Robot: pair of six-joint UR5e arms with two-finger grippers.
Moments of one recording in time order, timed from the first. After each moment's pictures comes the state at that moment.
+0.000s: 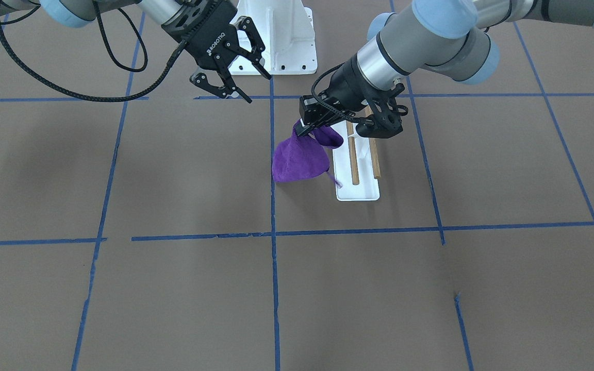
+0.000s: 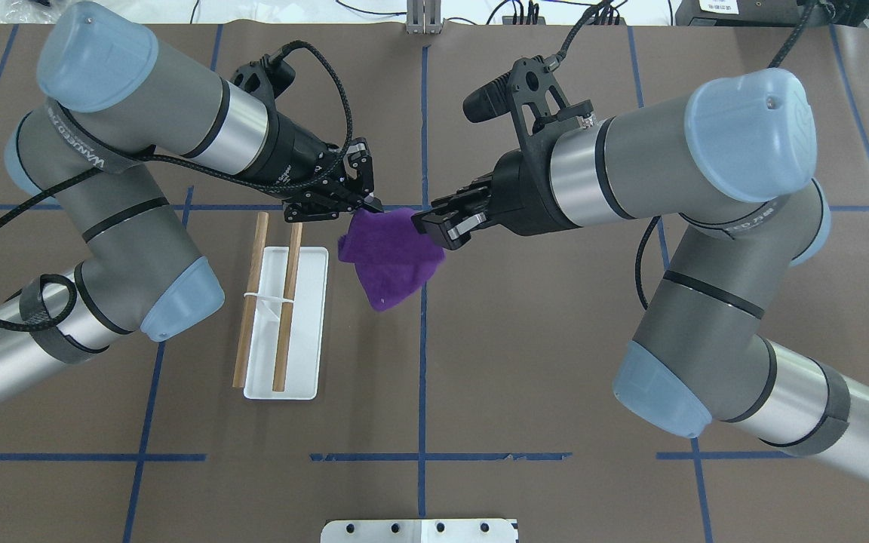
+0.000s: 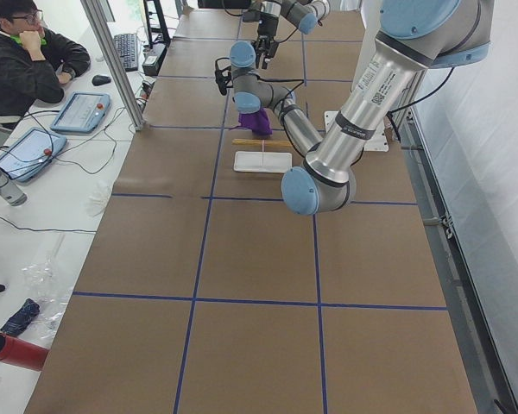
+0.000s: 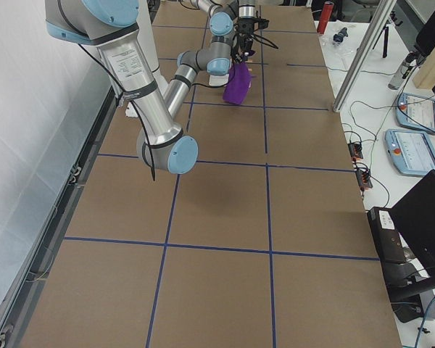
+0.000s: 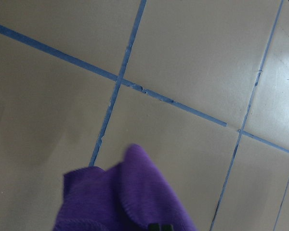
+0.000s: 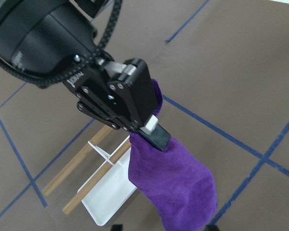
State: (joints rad) left arm -0.76 -2.19 -1.72 -2.17 -2.26 -1.73; right arm 0.64 -1.01 2.01 -1.21 2.03 0.73
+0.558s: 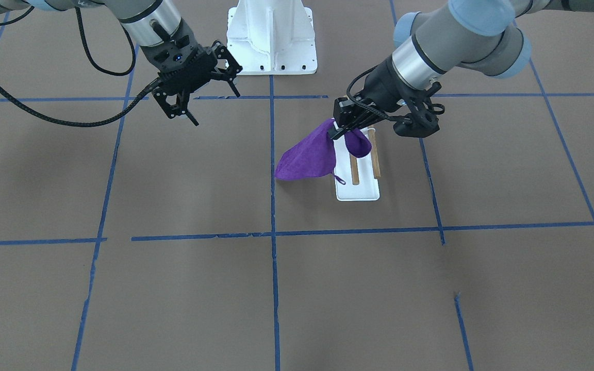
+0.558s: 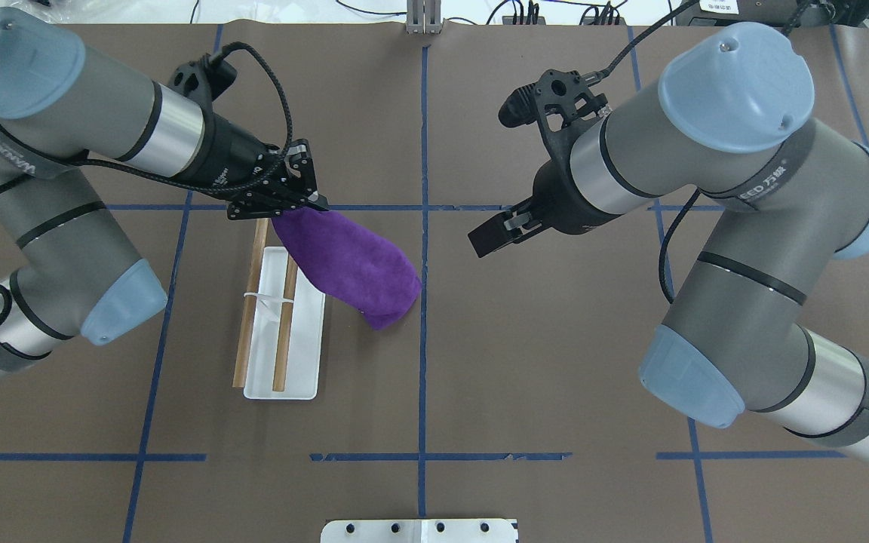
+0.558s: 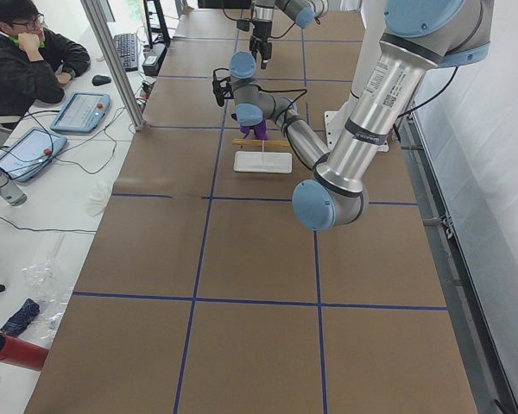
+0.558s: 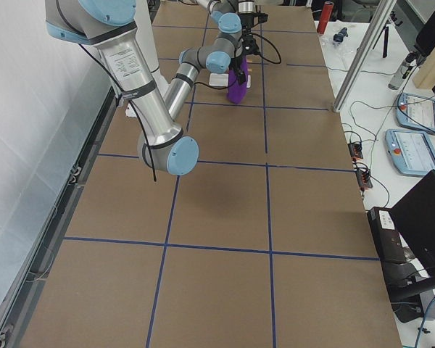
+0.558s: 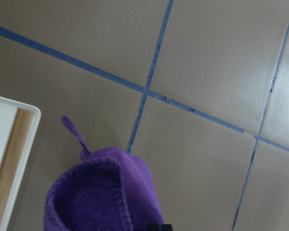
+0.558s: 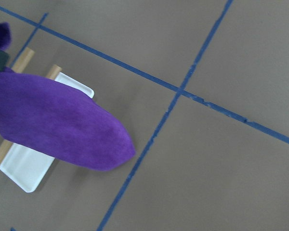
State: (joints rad) left arm -0.83 -2.05 -1.80 -2.16 -2.26 -1.62; right arm 0.70 -1.02 2.02 -1.60 2.06 0.73
